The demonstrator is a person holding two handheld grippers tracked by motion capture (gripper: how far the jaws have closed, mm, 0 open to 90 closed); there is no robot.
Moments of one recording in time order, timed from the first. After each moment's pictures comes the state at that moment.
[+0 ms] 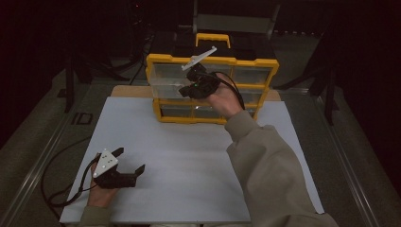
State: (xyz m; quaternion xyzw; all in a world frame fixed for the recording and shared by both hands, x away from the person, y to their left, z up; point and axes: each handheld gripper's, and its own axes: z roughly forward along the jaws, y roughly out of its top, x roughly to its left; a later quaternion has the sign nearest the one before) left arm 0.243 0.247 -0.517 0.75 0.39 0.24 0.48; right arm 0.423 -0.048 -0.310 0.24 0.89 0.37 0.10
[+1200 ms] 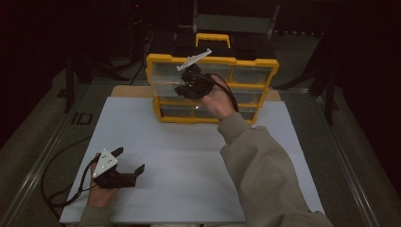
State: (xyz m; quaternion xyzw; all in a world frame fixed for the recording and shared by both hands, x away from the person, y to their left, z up) left arm 0.243 0.247 -0.516 0.75 0.39 0.24 0.48; right arm 0.425 -0.035 -0.317 0.25 0.88 0.38 0.12
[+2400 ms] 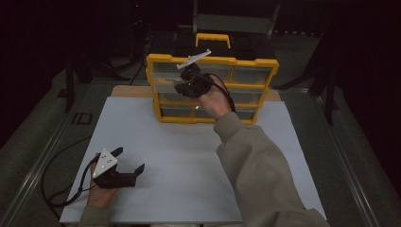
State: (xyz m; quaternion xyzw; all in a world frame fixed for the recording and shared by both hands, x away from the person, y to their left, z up) left arm 0.243 0.247 -0.516 0.74 0.39 0.24 0.48; right arm 0.433 -0.032 -0.325 0.28 0.87 0.39 0.13
